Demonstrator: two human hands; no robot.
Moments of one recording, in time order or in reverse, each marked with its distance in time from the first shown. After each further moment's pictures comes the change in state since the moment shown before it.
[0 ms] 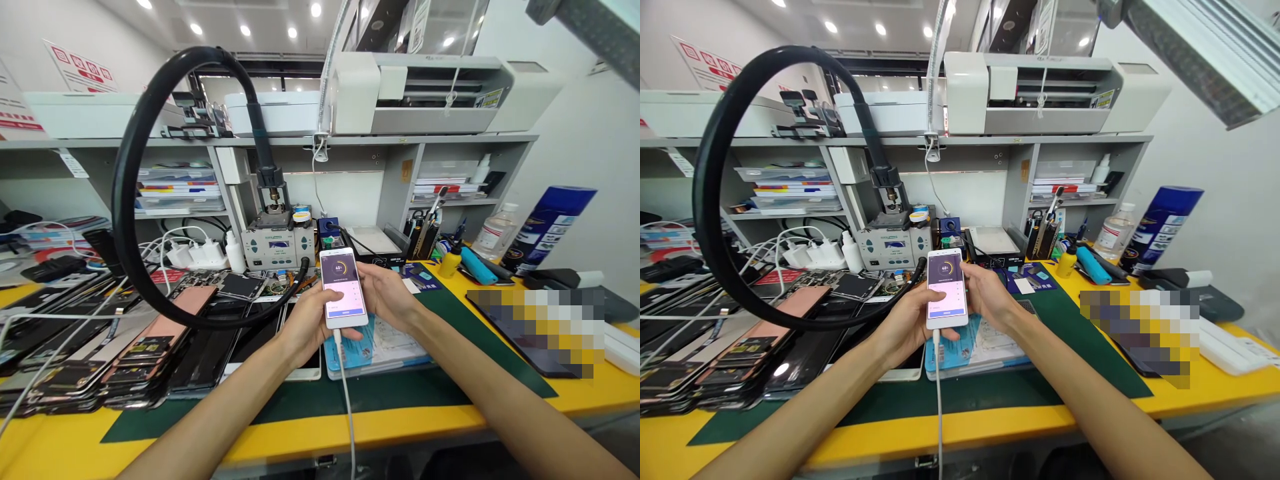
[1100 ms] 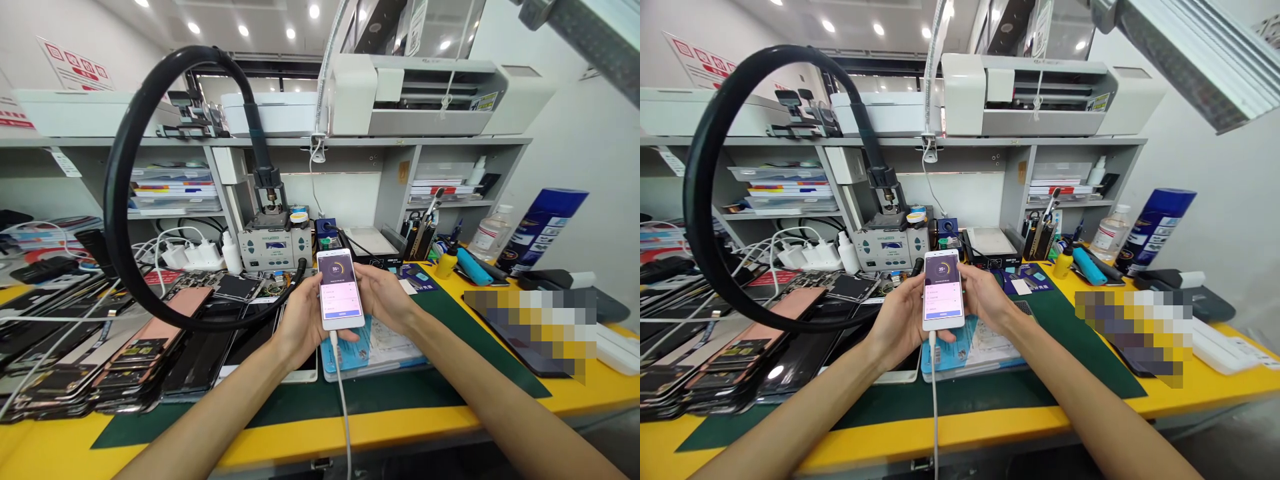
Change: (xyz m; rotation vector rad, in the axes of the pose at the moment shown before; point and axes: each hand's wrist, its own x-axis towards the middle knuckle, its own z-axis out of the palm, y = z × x) left_hand -0.003 0.006 0.003 -0.150 -0.068 -0.010; right_hand 0.003 0.006 -0.007 -0.022 -0.009 -0.027
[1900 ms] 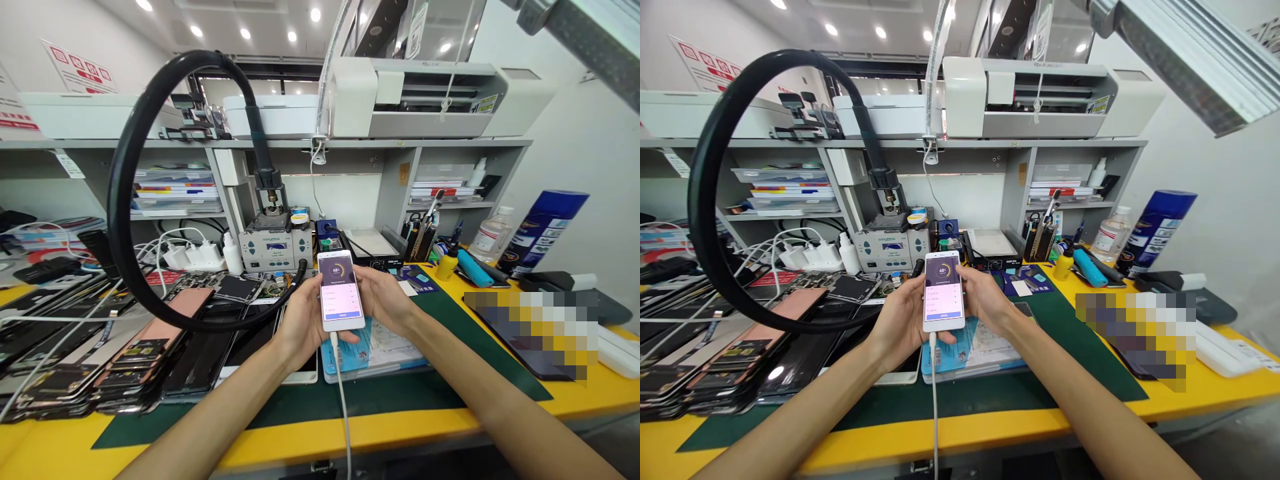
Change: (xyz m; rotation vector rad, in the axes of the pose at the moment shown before) left_hand 0.001 -0.001 -0.001 -0.005 -0.003 0.000; right_hand 0.000 -0.002 0.003 0.010 0.003 0.027
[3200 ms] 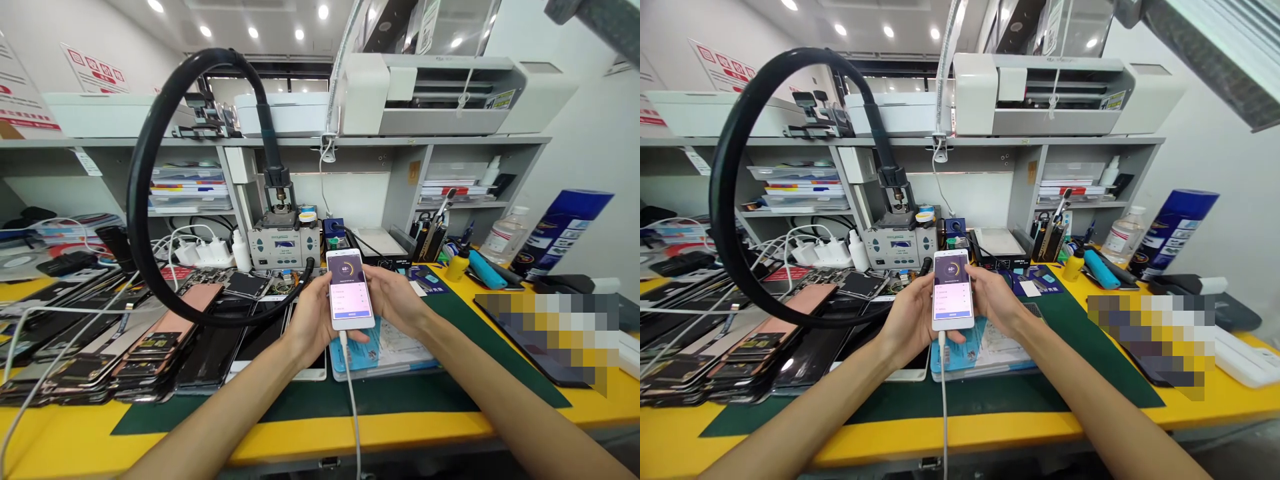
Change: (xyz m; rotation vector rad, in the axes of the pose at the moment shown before) left_hand -0.001 -0.001 -0.001 -0.010 -0.028 0.003; right_hand -0.004 -0.002 0.004 -0.029 0.034 -0.008
